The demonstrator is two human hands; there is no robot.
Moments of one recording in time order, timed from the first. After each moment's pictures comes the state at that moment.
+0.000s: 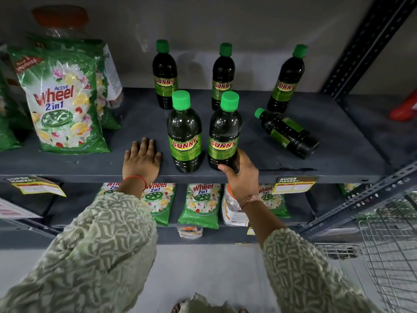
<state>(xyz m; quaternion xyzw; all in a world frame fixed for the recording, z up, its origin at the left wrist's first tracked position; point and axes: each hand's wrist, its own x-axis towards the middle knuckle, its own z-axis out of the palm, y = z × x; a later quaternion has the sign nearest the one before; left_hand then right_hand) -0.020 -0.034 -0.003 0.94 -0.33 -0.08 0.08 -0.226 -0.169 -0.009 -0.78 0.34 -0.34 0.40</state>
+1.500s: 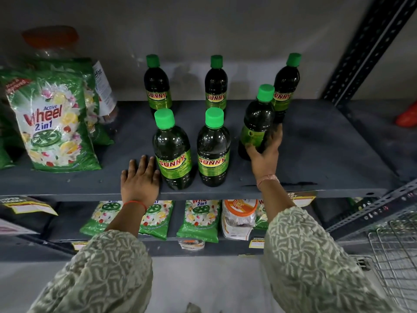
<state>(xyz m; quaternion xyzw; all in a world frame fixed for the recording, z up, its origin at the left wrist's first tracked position) -0.043 -0.045 -0.006 0.95 -0.30 -0.06 0.10 -0.214 -0.261 0.018 -0.63 0.39 -0.46 0.49</state>
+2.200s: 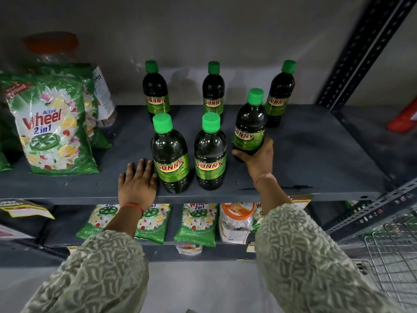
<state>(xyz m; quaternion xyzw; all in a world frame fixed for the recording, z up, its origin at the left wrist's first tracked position) -0.043 -0.043 -0.006 0.94 -0.31 -0.06 0.09 -0.213 -0.276 0.017 -0.69 0.43 -0.38 0.45</state>
